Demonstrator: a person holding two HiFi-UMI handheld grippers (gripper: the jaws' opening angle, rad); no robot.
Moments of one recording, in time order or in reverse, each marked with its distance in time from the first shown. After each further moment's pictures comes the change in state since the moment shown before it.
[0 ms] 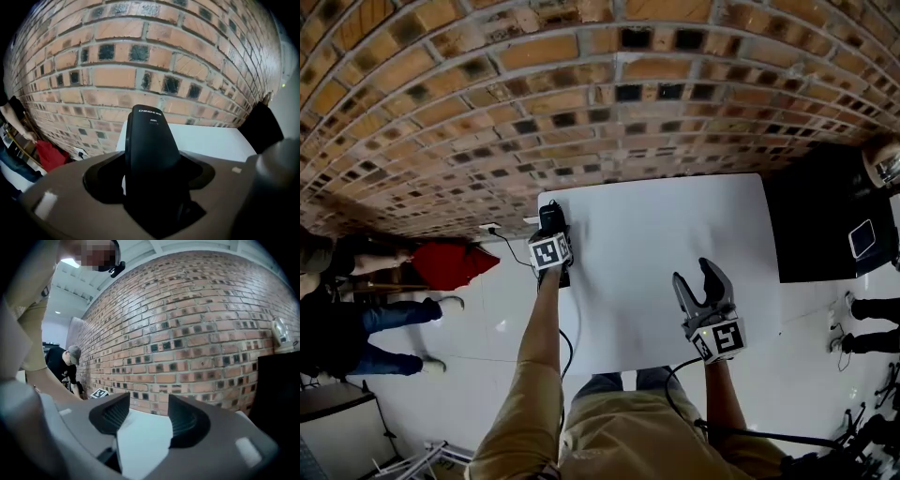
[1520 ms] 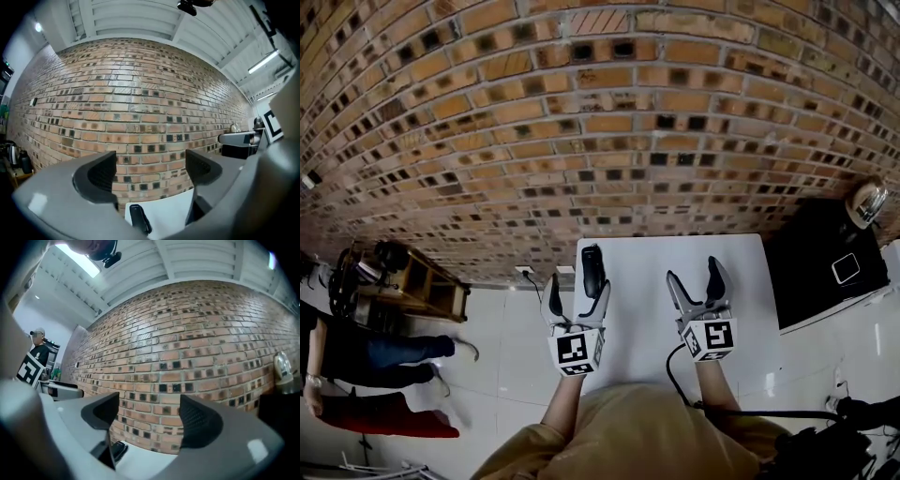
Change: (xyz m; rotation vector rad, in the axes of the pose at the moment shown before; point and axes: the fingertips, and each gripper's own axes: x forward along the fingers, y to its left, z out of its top) left arm -0.506 -0.173 0.172 0.299 -0.902 -0.025; right arm -0.002 0.087 0.219 -0.063 -0.158 -0.043
